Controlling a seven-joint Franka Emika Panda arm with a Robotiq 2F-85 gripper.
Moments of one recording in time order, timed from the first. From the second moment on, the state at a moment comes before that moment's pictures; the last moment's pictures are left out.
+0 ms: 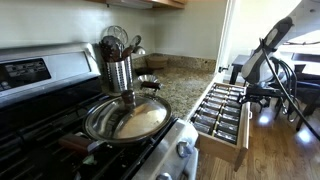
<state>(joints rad) -0.15 0.71 -0.24 -2.06 0.24 2.75 0.32</state>
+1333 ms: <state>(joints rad) -0.09 0.64 -0.38 -2.40 0.27 3.08 0.42</state>
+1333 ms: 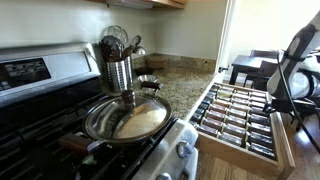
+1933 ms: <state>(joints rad) -0.10 0.34 -0.37 -2.56 0.28 3.13 0.36</state>
